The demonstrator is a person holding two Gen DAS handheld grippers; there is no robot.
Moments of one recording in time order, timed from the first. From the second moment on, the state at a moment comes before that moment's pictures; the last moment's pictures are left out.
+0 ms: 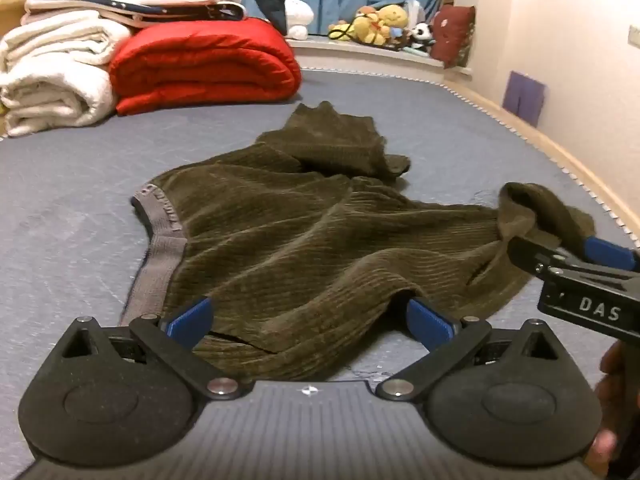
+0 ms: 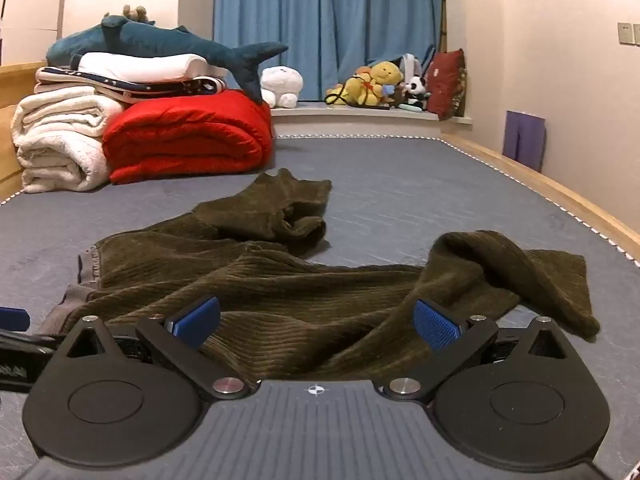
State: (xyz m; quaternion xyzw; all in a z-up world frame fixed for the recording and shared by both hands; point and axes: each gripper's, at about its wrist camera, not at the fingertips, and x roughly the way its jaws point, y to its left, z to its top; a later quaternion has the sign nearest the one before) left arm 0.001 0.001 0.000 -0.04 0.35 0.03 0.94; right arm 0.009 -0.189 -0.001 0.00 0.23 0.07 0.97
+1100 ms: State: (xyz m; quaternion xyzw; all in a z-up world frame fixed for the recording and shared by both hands) left arm -0.010 0.013 -0.001 -0.05 0.31 0.03 0.95; right arm 0.008 -0.177 -0.001 -0.02 0.24 0.08 0.97
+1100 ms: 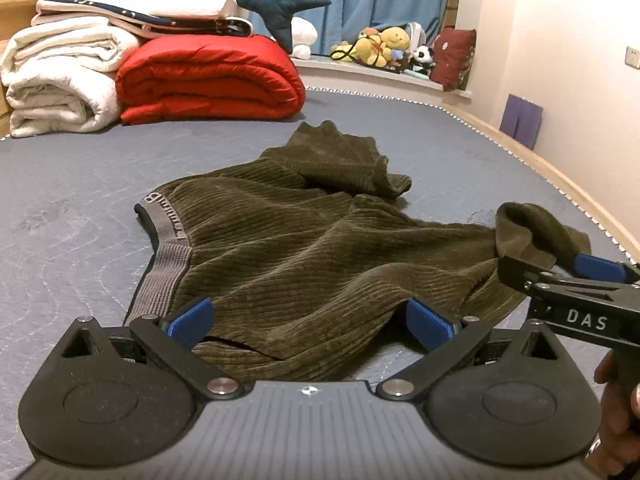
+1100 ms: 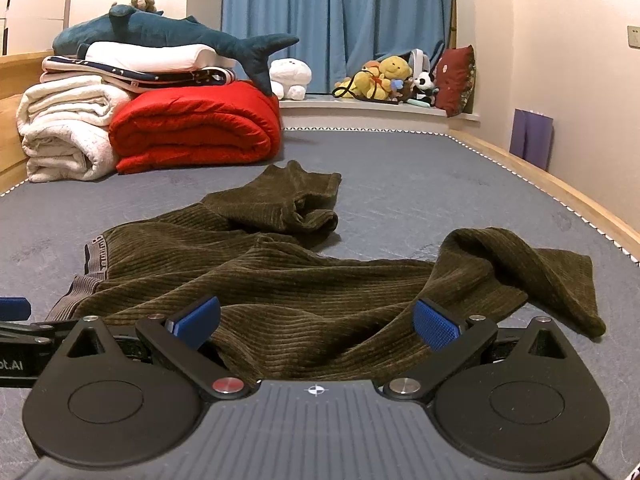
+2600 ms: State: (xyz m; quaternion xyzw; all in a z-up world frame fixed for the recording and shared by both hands) left arm -0.013 0.013 0.001 -0.06 0.31 -0.01 0.95; right arm 0.006 -0.174 -0.004 -0.02 0.24 0.08 0.97
